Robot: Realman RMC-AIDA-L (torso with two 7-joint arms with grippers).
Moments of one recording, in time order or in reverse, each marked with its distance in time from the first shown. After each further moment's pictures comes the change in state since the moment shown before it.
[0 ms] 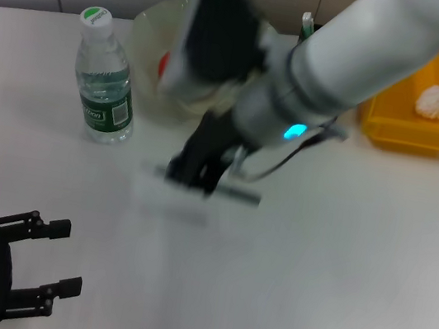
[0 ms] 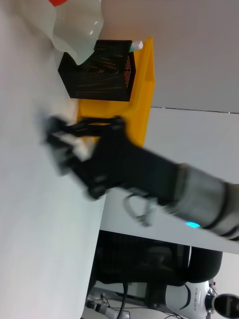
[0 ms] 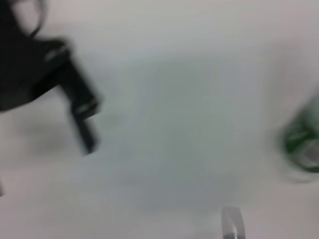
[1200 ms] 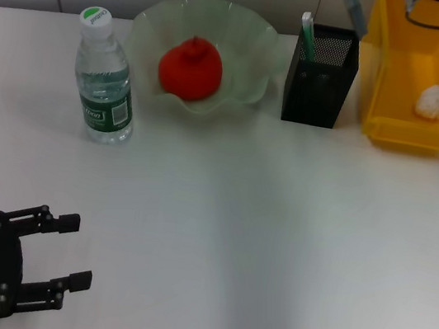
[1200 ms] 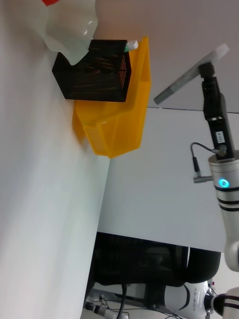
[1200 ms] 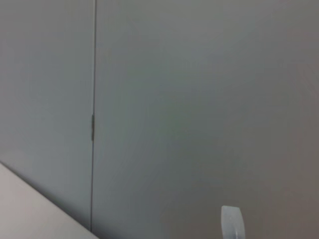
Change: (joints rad) left arm -0.017 -0.011 -0.002 -0.009 -0.003 -0.017 0.008; right arm -0.223 -0.010 0.638 0.105 0.398 0.377 -0.517
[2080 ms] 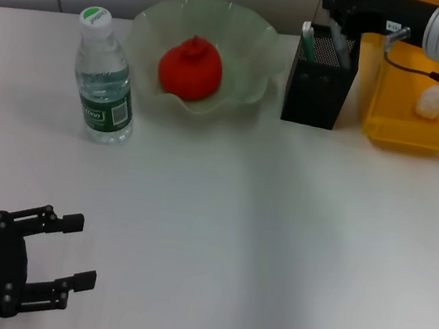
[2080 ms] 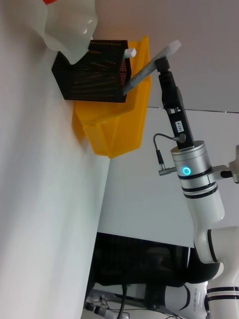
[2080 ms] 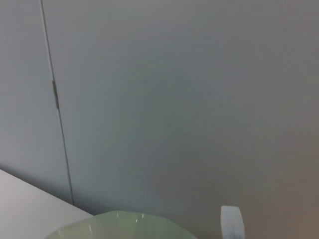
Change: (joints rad) left arm -0.002 -0.007 0.002 0.001 0.000 -0.008 0.003; right arm 0.070 -0.008 0.063 0.326 0.089 0.119 -0.155
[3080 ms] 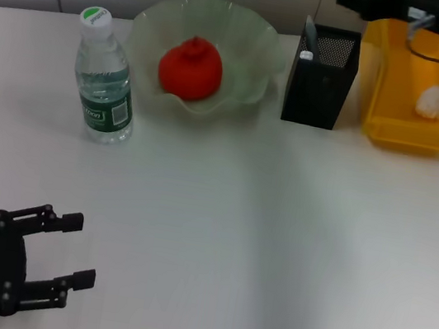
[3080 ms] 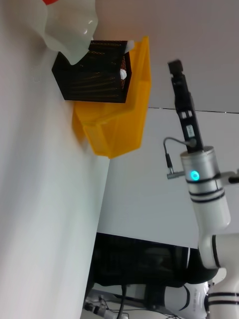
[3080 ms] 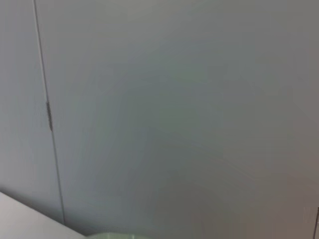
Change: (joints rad) left arm -0.002 0.002 -0.002 -0.001 0.000 0.005 -0.010; right arm -0.080 0.011 -0.002 -0.165 0.001 -0.063 0.063
